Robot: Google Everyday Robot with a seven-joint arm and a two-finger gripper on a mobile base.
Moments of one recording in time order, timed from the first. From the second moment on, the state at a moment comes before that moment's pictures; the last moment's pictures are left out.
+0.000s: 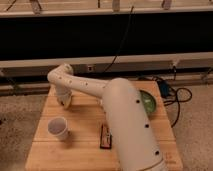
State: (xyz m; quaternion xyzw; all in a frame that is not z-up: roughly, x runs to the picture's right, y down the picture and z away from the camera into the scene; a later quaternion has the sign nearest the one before) arm -0.255 0.101 0.897 -0.24 -0.27 -0.50 0.79
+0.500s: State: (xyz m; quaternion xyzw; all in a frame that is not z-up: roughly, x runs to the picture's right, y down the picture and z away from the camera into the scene) arm -0.249 0.098 0.897 -0.24 -0.28 -0.49 0.79
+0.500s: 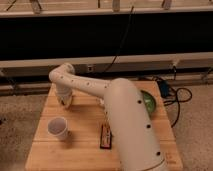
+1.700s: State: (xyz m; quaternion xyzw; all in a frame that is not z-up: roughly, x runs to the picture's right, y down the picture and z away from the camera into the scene) arm -0.202 0.103 0.891 -0.25 -0.29 -0.46 0.80
